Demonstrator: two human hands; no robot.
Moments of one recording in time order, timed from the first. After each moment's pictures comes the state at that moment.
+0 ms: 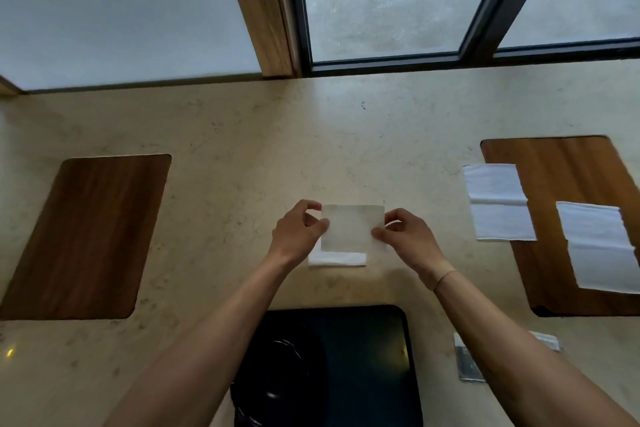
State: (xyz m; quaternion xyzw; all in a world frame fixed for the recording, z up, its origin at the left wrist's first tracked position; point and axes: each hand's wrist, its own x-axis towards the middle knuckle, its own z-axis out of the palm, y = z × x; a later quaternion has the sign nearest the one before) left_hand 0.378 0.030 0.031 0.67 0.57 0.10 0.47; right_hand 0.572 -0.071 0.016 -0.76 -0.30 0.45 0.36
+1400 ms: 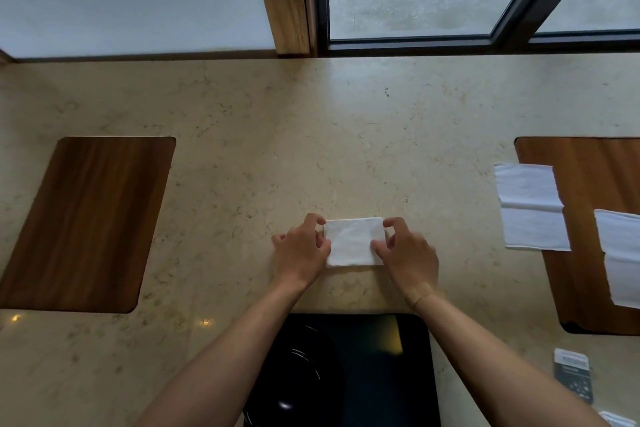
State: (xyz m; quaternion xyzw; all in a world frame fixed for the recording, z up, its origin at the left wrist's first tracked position) left_hand 0.357 0.023 -0.027 0.76 0.58 0.07 0.28; right_hand 0.531 -0.057 -0.042 -0.85 -0.46 0.20 0.15
